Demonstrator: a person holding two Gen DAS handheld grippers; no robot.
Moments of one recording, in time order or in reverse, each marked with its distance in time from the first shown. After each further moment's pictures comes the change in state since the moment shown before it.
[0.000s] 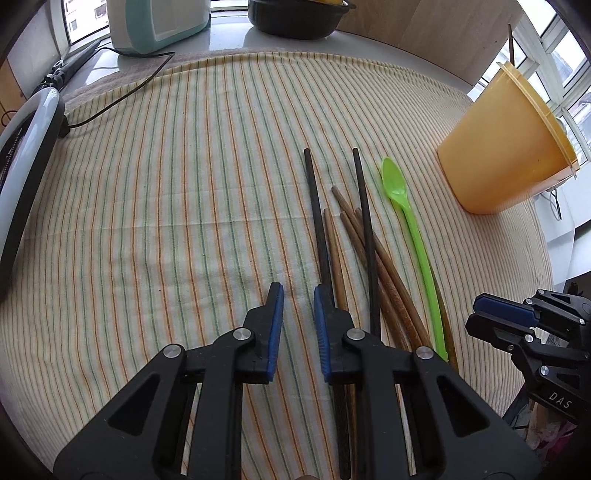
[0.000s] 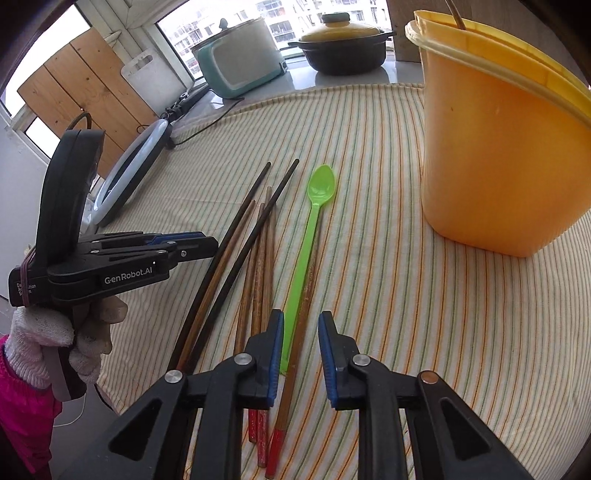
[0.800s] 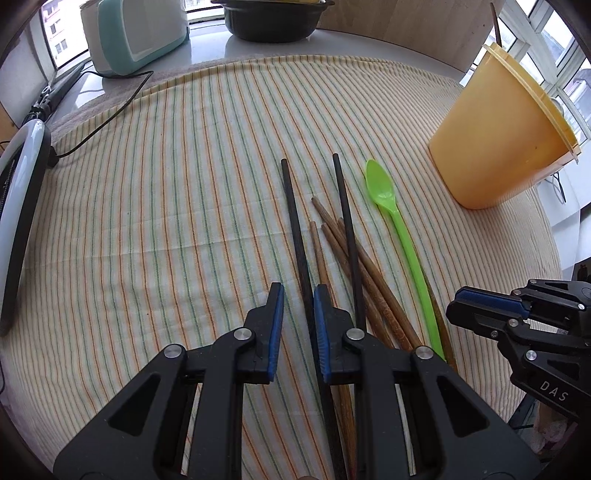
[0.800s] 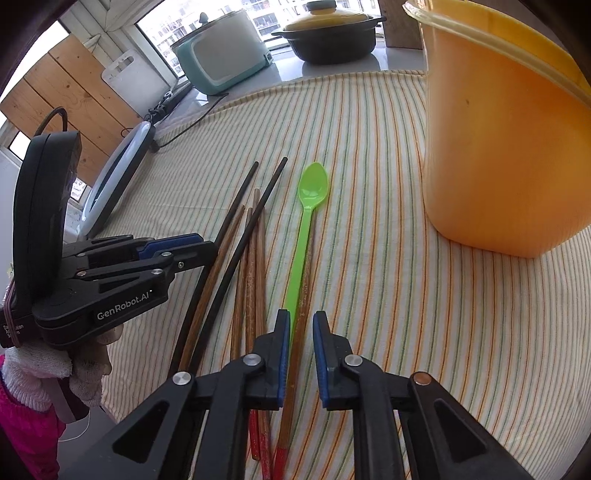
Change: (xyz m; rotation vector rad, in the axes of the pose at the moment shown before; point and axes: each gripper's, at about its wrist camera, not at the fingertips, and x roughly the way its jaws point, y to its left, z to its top) left arm 0.003 -0.023 0.009 0.069 -0.005 0.031; right arm 0.018 -0.005 0.013 0.073 0.043 -0.019
